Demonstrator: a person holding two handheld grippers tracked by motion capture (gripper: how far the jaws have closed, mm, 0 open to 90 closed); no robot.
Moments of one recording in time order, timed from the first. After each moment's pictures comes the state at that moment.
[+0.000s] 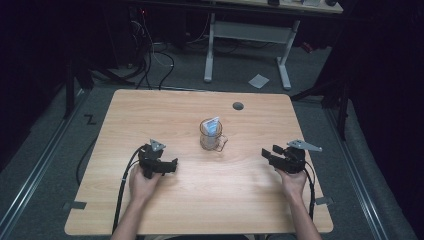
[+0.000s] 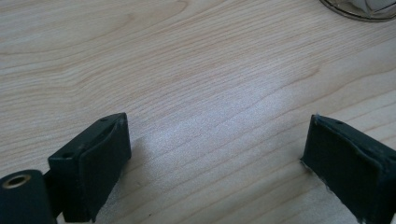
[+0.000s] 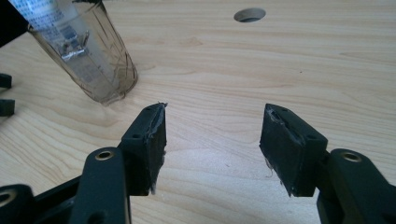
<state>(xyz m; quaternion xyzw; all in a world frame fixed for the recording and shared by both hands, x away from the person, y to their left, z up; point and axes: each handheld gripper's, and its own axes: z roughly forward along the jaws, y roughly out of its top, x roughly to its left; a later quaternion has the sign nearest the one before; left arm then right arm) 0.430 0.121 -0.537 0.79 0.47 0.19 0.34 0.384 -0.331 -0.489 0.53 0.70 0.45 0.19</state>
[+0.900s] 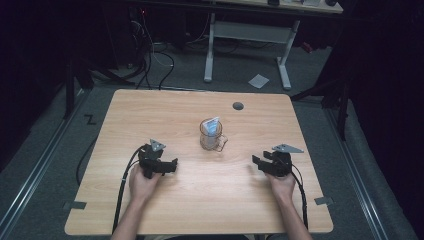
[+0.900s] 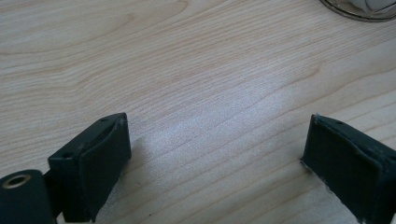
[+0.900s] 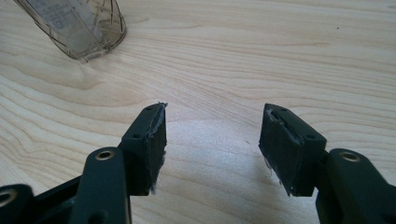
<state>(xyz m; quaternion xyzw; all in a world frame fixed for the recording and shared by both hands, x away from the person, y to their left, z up) 0.430 0.121 -0.537 0.79 0.47 0.19 0.34 0.394 -0.306 -0.525 0.52 0.73 0.40 0.19</state>
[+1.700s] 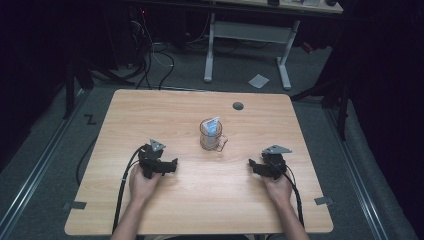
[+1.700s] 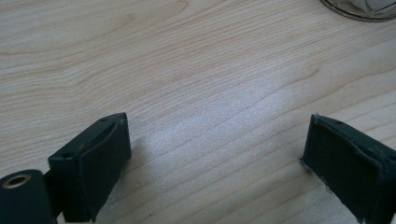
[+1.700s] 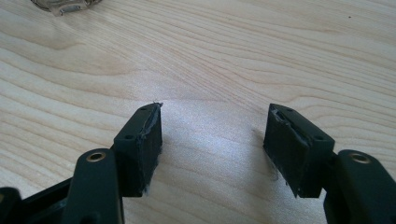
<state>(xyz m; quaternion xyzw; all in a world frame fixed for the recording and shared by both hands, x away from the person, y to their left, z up) 0.430 0.121 -0.537 0.79 0.47 0.19 0.34 0.397 -0.288 -0.531 0.50 0.77 0.33 0.22</state>
